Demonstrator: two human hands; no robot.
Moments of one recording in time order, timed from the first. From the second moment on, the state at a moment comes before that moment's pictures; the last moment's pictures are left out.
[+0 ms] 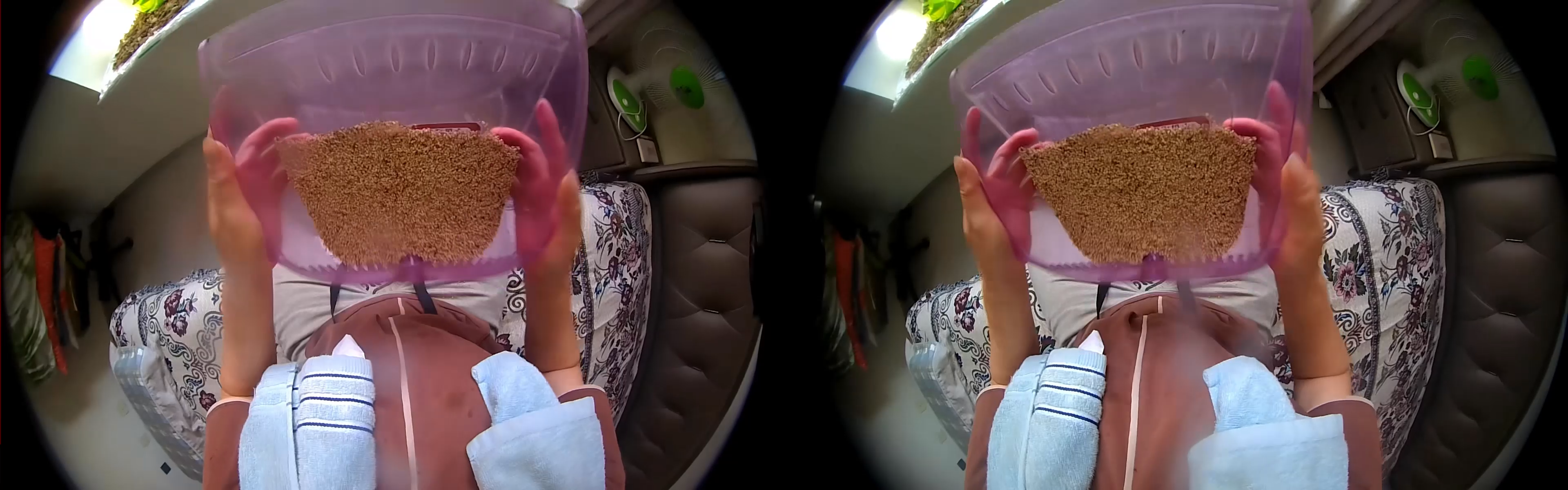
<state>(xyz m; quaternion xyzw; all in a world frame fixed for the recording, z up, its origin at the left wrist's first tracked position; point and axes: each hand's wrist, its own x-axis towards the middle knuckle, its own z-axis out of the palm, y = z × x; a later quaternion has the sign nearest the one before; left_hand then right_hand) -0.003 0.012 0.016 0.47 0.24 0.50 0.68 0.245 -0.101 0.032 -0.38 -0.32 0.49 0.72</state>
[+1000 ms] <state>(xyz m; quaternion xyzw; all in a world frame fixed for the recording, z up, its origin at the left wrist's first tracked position) 0.006 0.003 -0.070 0.49 0.45 0.42 0.62 0.259 -0.106 -0.093 -0.46 -0.13 0.64 0.60</state>
